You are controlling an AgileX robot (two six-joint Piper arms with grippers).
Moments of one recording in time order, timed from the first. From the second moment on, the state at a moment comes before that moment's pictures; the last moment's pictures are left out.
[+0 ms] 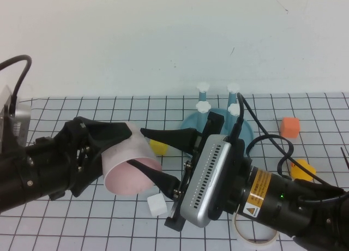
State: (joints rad) right arm 0.80 1.69 -0.76 -0.40 -1.01 -0.22; left arm -0.10 1.19 -0.60 -1.70 0.73 0.66
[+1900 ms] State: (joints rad) right arm 0.80 0.64 -0.34 -1.58 0.11 1.29; left arm -0.46 1.69 -1.45 -1.71 0.26 1.89
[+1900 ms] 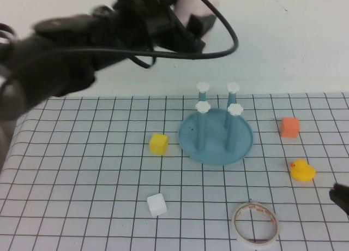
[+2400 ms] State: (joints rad) right arm 0.80 0.63 -0.18 -1.58 0.34 1.29; left arm -0.47 2.08 -1.76 -1.71 0.26 1.86
